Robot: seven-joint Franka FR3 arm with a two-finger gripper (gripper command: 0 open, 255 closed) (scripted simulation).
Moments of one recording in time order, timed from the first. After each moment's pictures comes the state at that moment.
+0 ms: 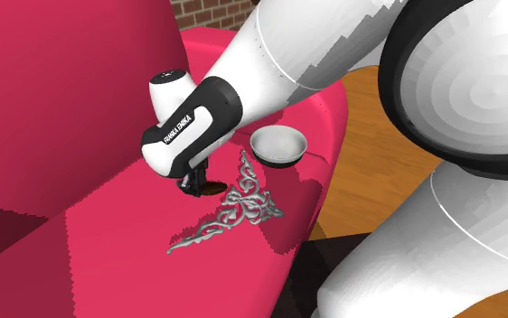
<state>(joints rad) 0.43 -0.11 0.31 -2.45 -0.05 2.40 -0.43</state>
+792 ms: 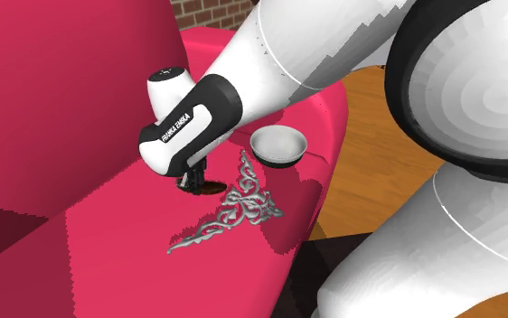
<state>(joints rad) 0.44 -0.12 0.31 -2.45 -0.05 2.38 -0.43</state>
